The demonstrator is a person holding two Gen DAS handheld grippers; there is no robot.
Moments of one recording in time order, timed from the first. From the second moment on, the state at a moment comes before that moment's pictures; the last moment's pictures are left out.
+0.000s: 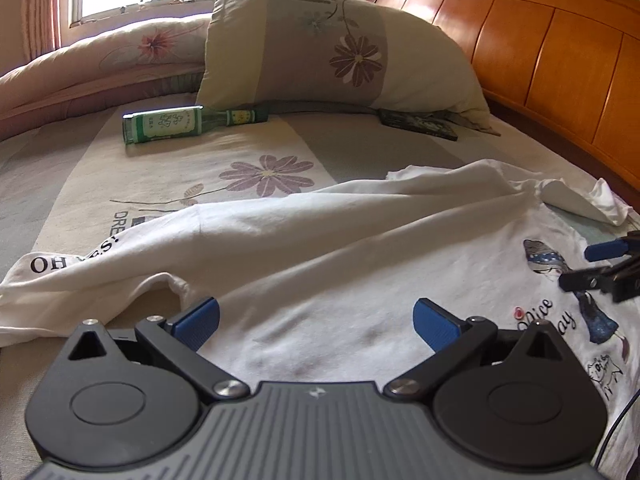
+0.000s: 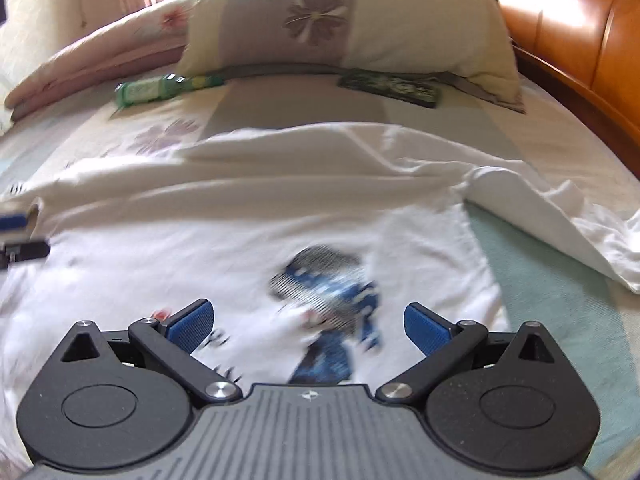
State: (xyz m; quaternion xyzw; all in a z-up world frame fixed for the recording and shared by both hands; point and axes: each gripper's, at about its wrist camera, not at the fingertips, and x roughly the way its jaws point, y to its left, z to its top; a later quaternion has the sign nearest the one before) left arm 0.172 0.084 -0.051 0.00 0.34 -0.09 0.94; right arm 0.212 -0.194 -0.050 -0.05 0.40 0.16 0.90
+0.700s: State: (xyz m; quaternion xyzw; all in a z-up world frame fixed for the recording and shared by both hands) left arm 0.145 0.063 -0.056 0.00 0.34 -0.16 0.92; right arm 0.118 -0.212 -0.068 0.01 0.37 0.07 0.93
